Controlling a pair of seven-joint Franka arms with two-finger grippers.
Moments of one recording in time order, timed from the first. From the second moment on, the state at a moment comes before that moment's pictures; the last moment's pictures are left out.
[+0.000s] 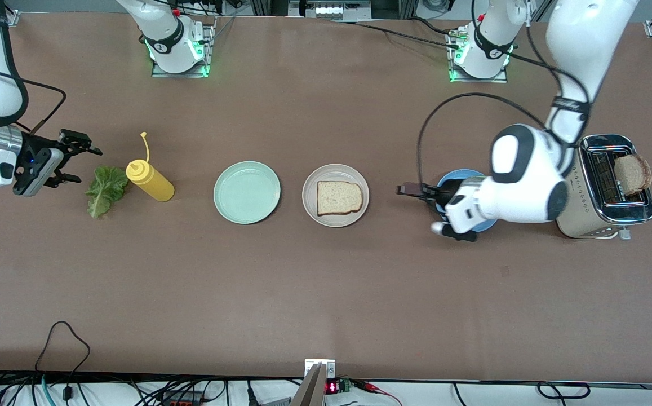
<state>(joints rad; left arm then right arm) 0.00 0.45 -0.25 -1.71 -0.52 1.93 0.09 -0.26 0.14 -0.02 -2.09 0.33 1.95 -1.31</state>
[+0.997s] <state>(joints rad) 0.05 0.22 -0.09 -1.52 0.06 1.73 0.03 -0.45 0.29 -0.02 -2.16 0.84 1.87 -2.14</state>
